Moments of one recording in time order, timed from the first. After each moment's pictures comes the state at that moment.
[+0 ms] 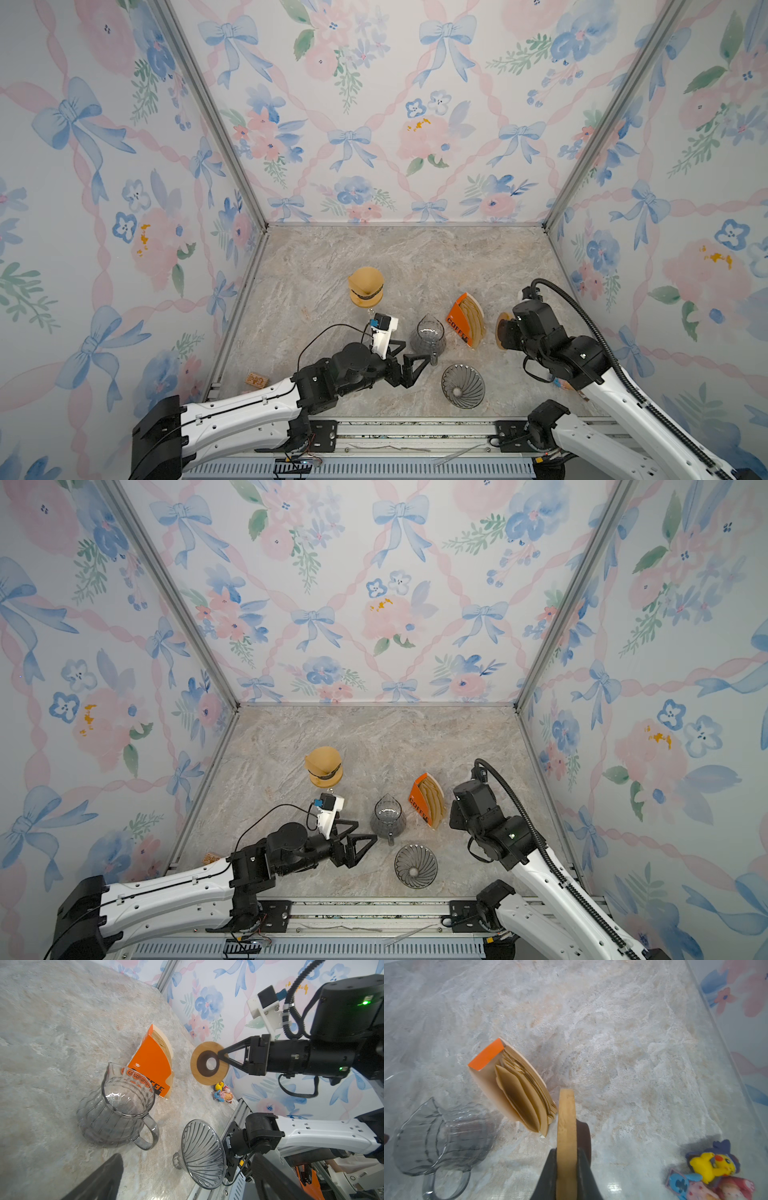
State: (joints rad) left arm -1.12 0.85 0.41 0.16 -0.06 -0.71; right arm 0.56 0.77 0.80 -0.90 0.34 0.54
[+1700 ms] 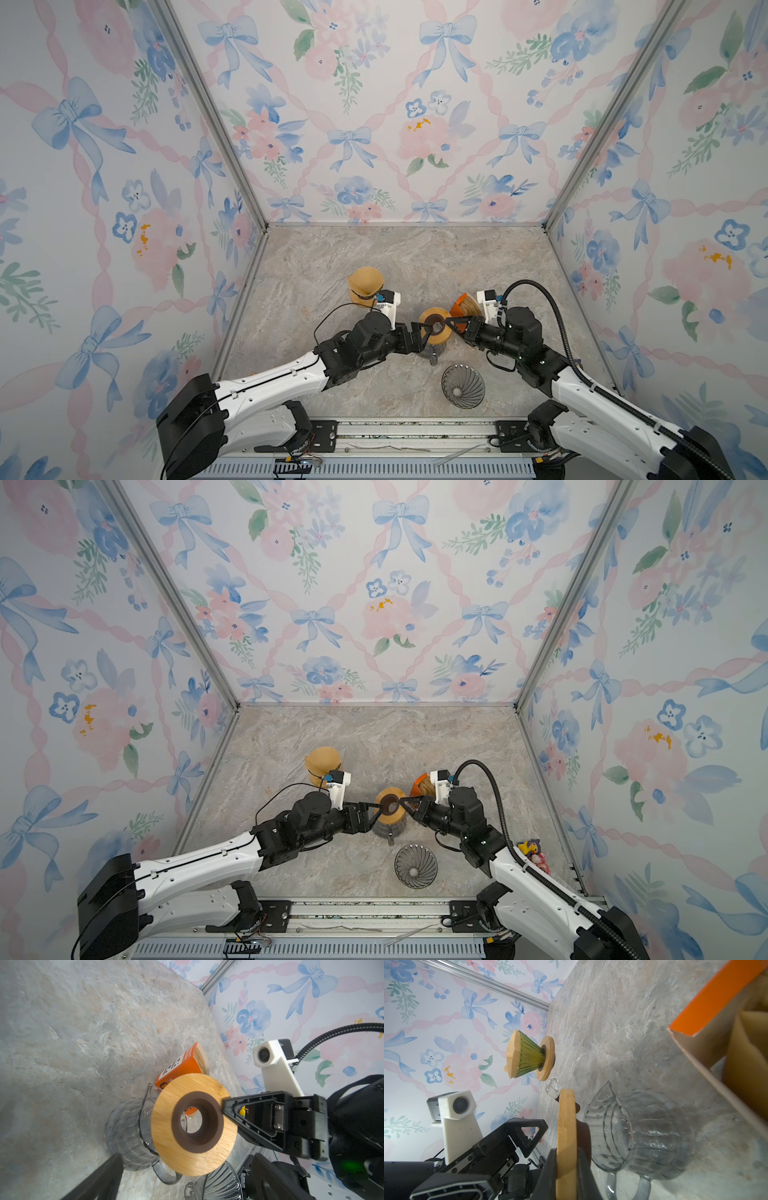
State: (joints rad) left arm -0.96 1.14 0.62 0.08 -0.03 -0.84; right arm 0.52 0.90 0.38 0.18 -0.42 1.07
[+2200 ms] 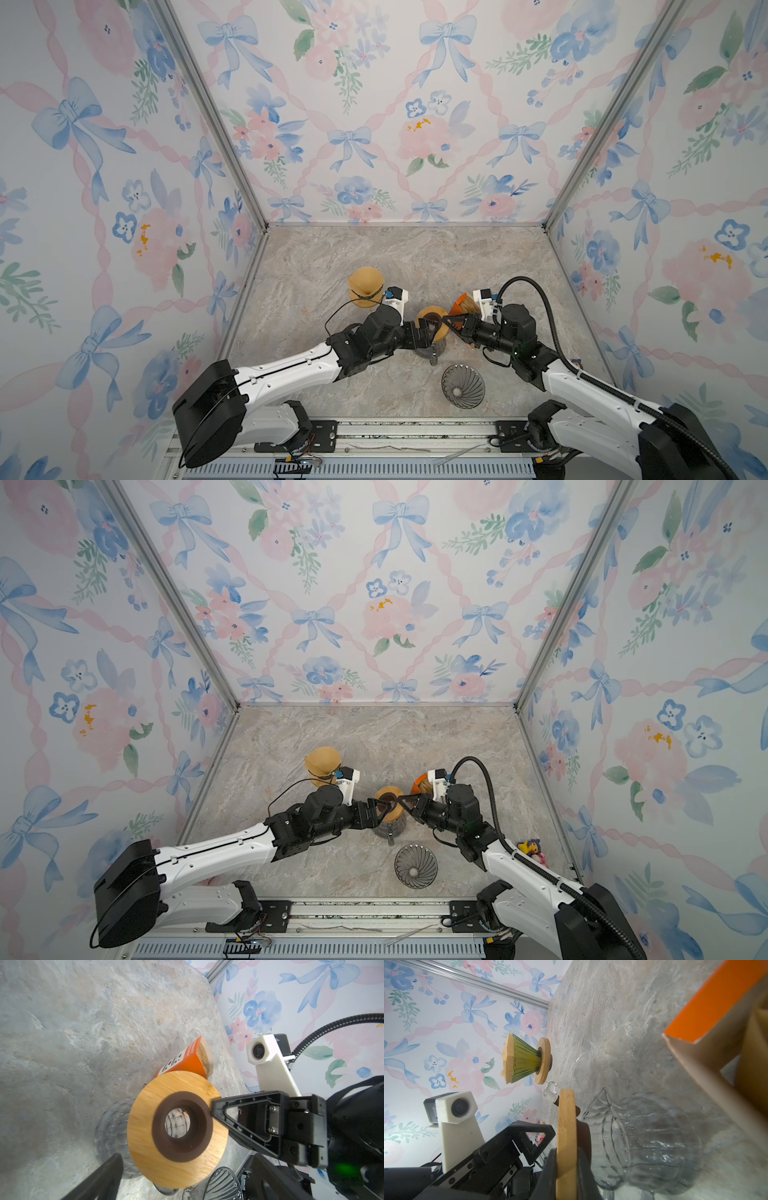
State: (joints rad) left arm -0.95 1.25 0.69 0.08 0.00 -0.86; right arm 0.50 1.04 0.37 0.32 -0.48 1.10
